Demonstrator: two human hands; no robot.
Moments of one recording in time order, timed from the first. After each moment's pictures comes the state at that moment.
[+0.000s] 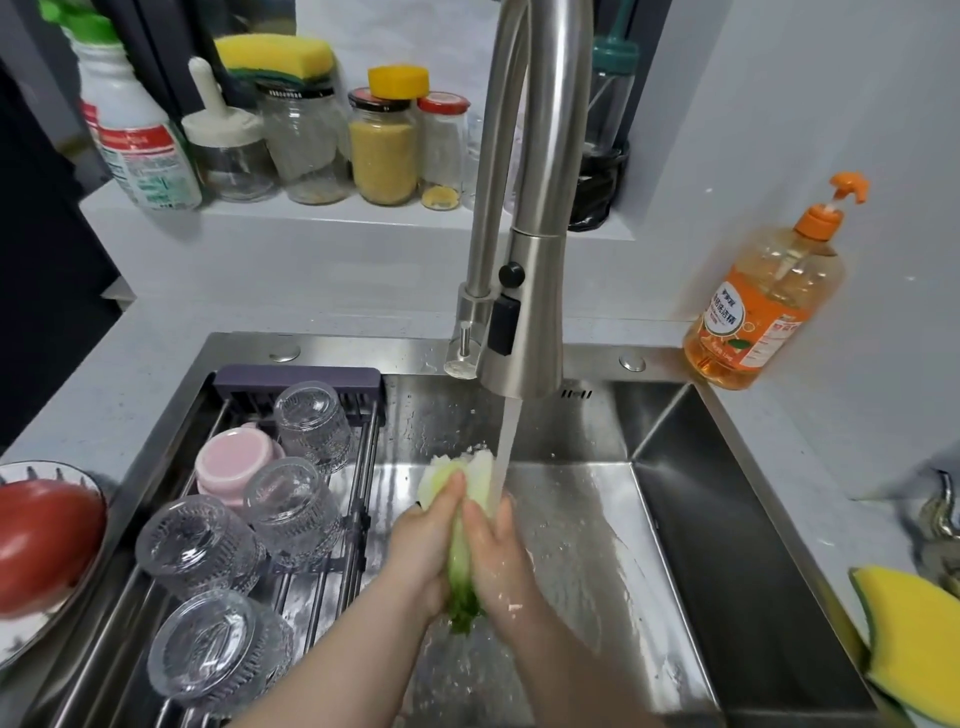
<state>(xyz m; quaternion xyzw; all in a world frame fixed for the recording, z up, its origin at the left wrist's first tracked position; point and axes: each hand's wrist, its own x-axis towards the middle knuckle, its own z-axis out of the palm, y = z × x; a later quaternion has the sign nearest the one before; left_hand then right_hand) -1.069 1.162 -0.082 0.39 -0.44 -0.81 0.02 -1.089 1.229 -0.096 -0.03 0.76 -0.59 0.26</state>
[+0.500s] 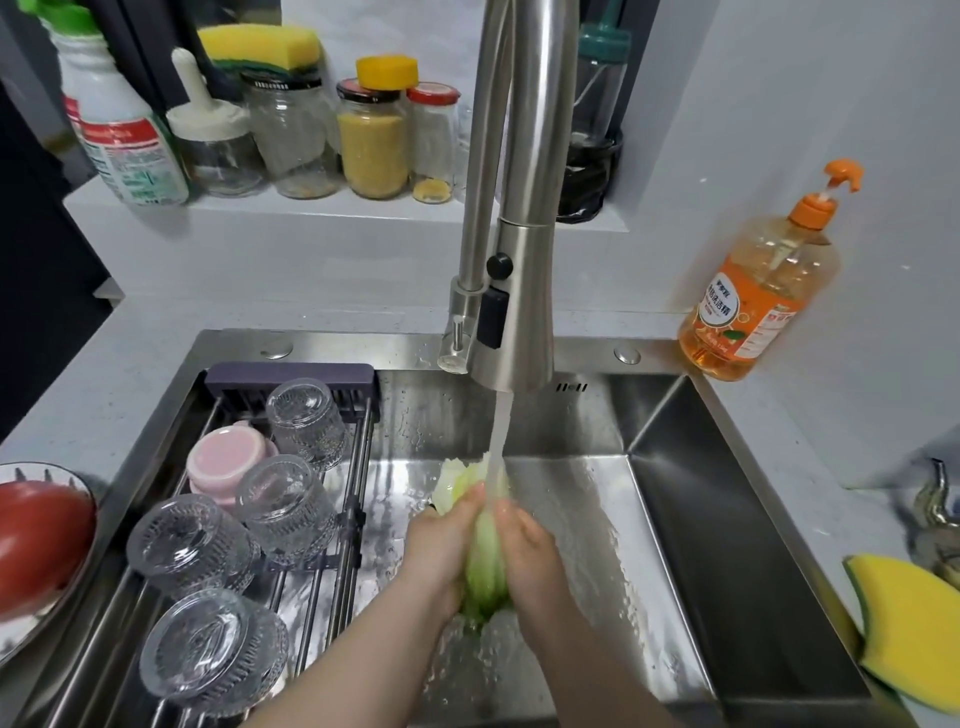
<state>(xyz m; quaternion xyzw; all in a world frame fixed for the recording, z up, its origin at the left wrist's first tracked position) -1.073 1.177 -0.083 0.43 -0.47 -0.78 0.00 -1.097 1.259 -0.103 0.01 0.73 -0.64 0.23</state>
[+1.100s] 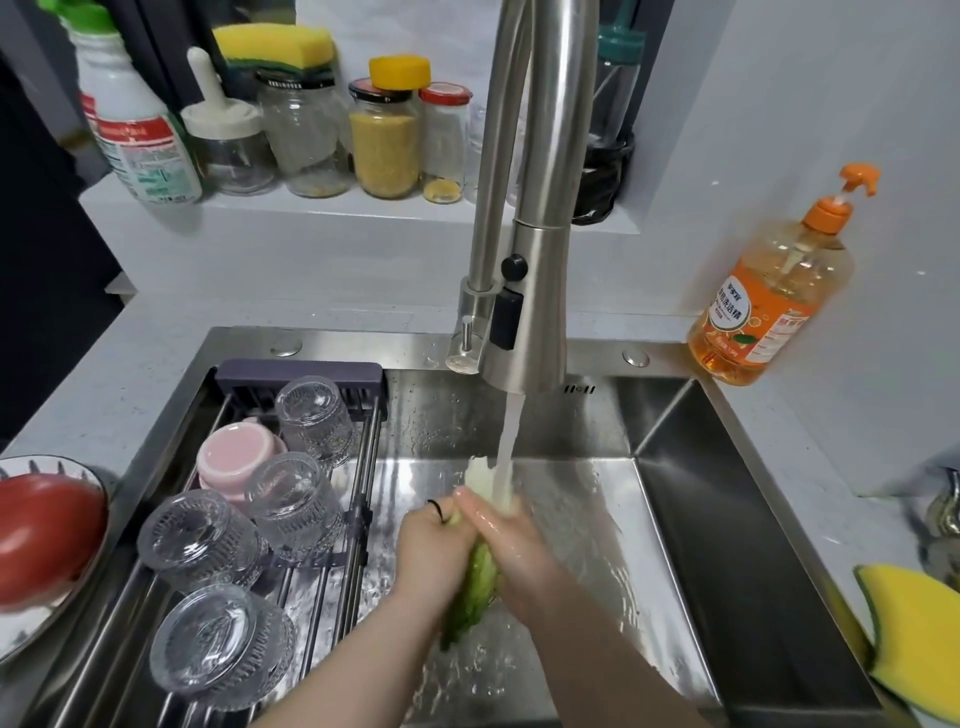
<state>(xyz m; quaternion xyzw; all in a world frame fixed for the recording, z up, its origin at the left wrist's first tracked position) -1.059 1.172 -0.081 0.35 -0.62 -0.70 0.06 -1.109 1.242 -0.109 0.05 0.62 -0.68 0.39</state>
